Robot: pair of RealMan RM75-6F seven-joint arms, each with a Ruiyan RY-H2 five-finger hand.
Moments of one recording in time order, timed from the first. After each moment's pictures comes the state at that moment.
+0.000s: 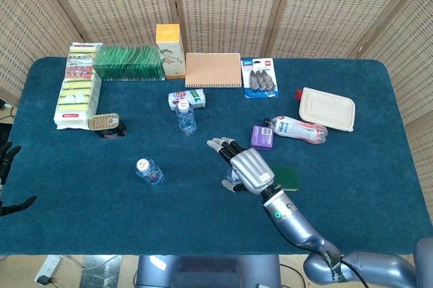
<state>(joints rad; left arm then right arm) -0.08 -1.02 -0.04 -1.65 1.47 1.46 -0.08 0.68 -1.55 0.19 -1.69 -1.38 1.09 -0.22</state>
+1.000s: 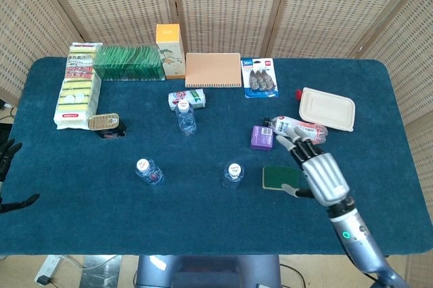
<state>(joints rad) -0.10 -1.01 -0.04 -1.60 1.50 1.43 -0.27 0.39 -1.20 0.05 -1.79 -1.58 1.43 -0.11</state>
